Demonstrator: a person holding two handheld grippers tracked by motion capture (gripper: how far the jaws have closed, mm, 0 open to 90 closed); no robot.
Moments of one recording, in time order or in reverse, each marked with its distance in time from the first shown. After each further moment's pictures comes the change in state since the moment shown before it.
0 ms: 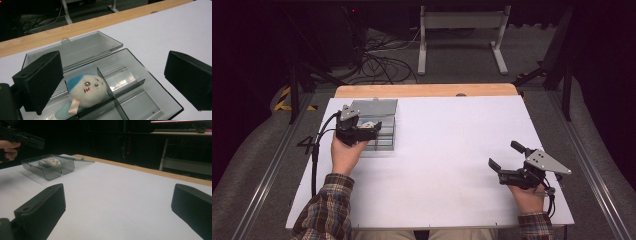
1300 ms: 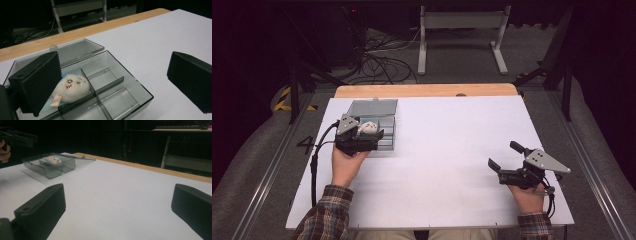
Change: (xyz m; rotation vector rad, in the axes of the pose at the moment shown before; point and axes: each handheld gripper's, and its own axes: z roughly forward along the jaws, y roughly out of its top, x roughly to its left) left arm -0.021 -0.017 -0.021 -0.098 -0.065 0.032; right arm -0.001 -0.001 0.002 0.011 0.016 0.014
